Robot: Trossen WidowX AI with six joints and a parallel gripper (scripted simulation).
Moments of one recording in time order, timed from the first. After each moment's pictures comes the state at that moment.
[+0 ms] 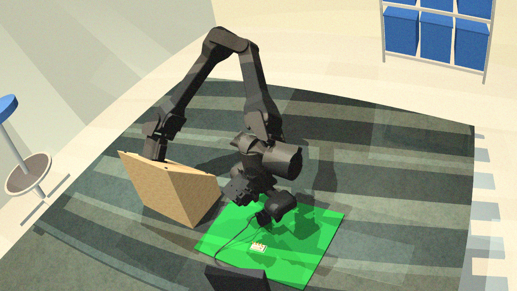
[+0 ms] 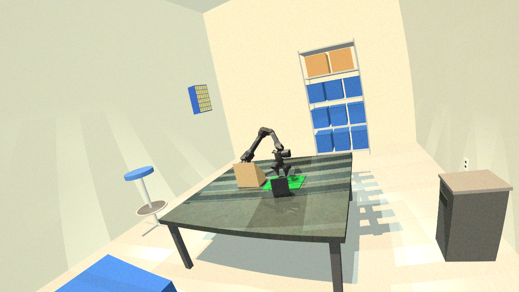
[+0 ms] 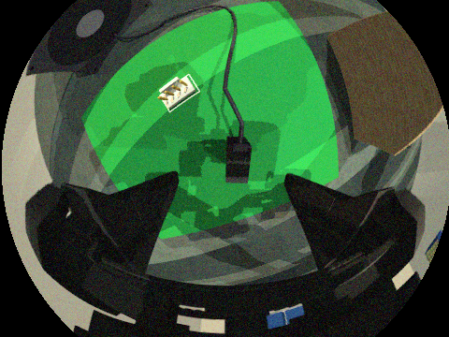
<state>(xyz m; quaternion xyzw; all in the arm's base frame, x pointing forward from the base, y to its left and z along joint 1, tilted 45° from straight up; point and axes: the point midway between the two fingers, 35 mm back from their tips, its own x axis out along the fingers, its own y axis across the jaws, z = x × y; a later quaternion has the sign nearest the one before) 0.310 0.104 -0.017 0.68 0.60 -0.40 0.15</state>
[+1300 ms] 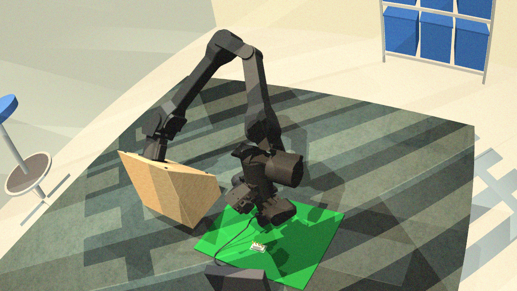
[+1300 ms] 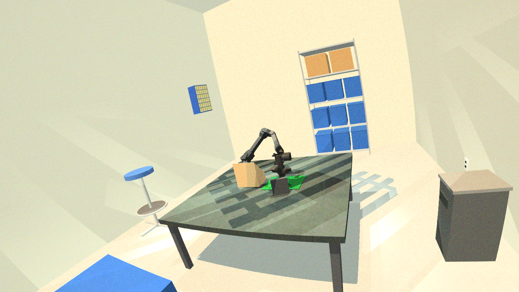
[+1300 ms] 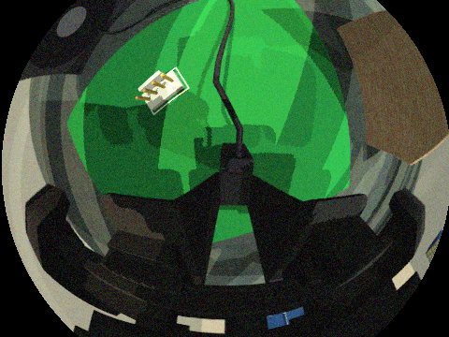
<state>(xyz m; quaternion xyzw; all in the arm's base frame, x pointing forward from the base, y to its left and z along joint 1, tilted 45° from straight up) 0.306 0.123 -0.036 0.68 0.60 -0.40 0.14</state>
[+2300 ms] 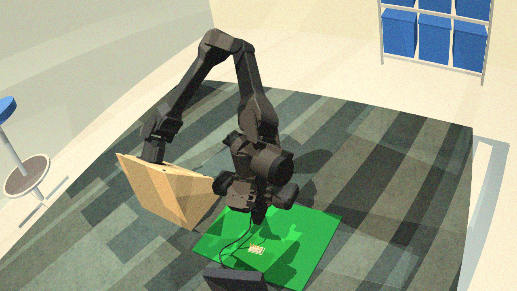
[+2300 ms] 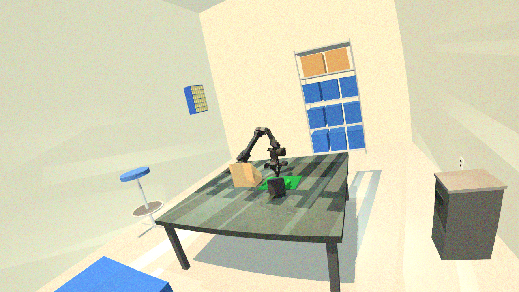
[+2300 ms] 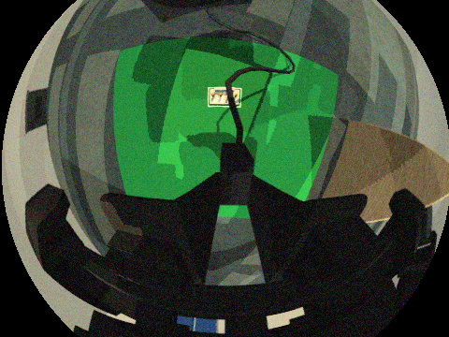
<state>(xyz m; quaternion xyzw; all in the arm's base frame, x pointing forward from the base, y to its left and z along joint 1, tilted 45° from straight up) 0.316 0.073 -0.015 0.61 0.69 -0.22 0.32</state>
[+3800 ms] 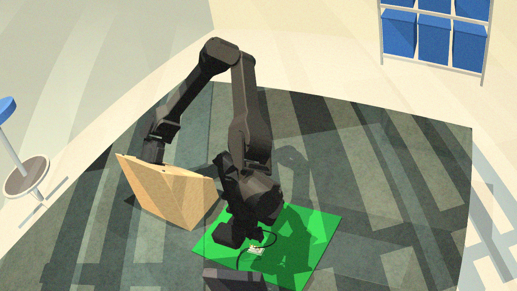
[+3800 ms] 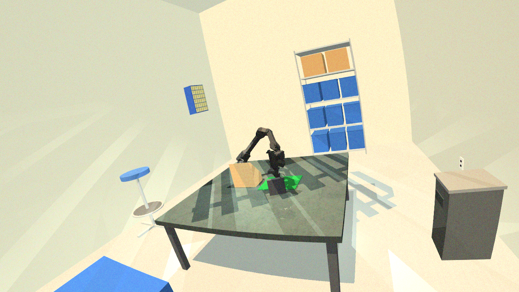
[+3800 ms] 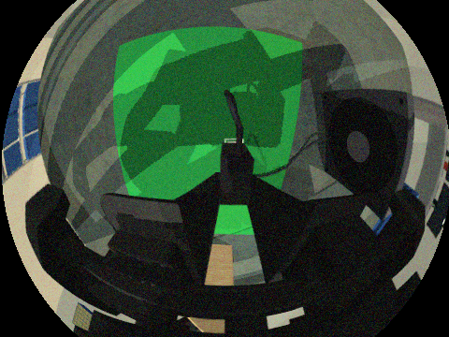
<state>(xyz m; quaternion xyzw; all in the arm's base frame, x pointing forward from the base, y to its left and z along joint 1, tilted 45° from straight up) 0.334 0.031 -0.059 0.22 0.65 0.32 0.66</state>
